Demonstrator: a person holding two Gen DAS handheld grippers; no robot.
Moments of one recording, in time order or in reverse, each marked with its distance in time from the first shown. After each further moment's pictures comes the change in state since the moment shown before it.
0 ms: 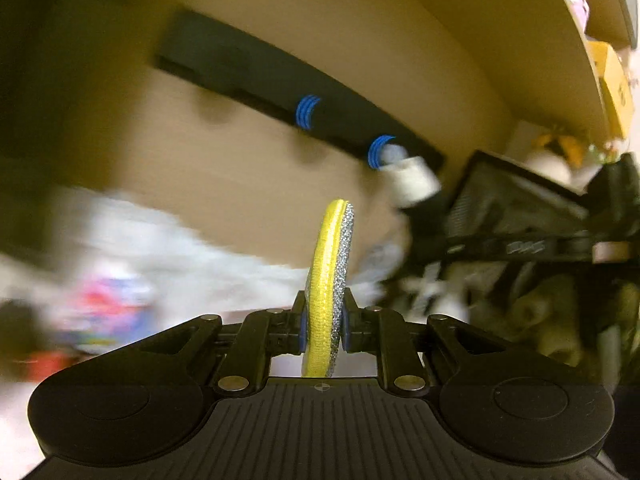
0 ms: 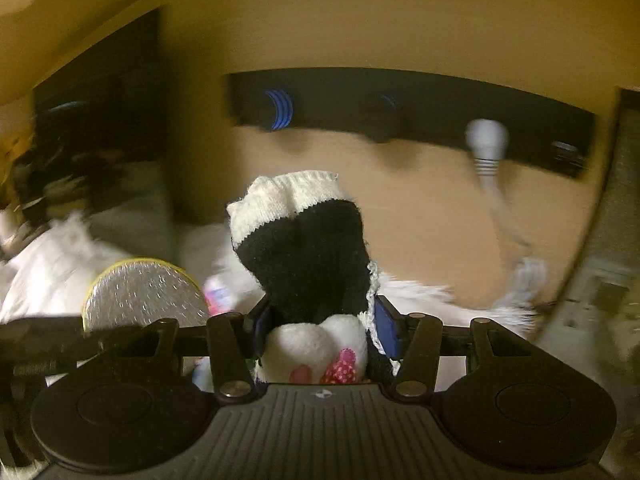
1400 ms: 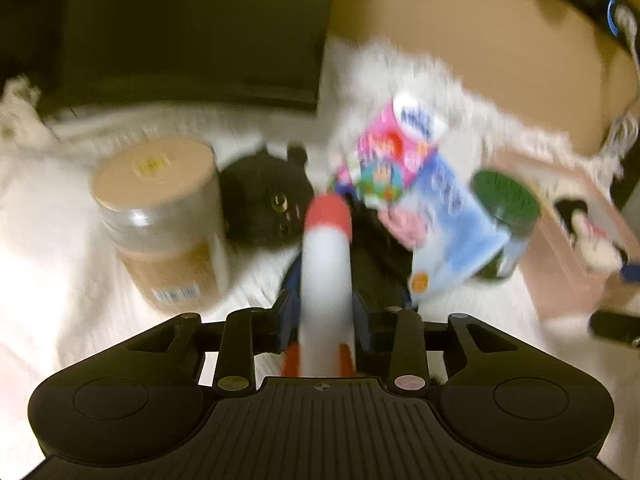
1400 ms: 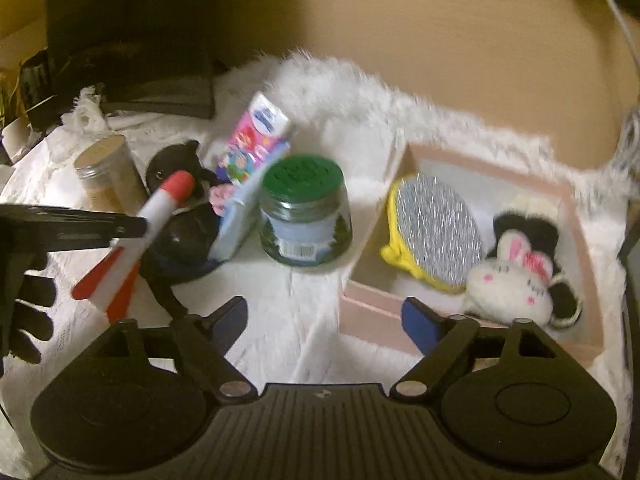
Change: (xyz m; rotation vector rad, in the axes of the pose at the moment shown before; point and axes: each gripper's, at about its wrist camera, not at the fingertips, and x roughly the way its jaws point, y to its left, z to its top) left arm -0.025 0.125 -0.075 0.038 0.319 0.665; right arm 0.099 0.077 -0.149 -0.106 0.188 0.077
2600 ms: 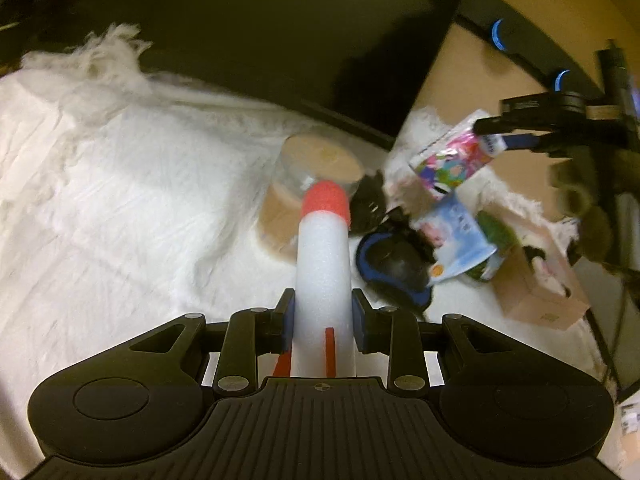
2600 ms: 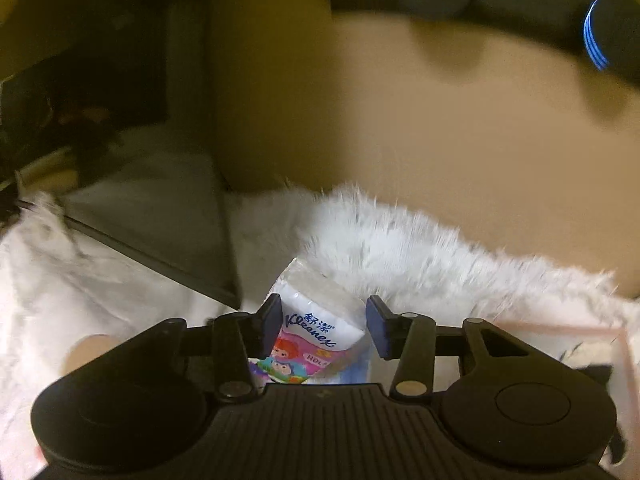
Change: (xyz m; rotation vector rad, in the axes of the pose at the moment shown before) left arm -0.109 0.110 -0.043 -0.204 -0.121 -0.137; right arm 0.064 0.091 0.167 0.090 -0.091 -0.075
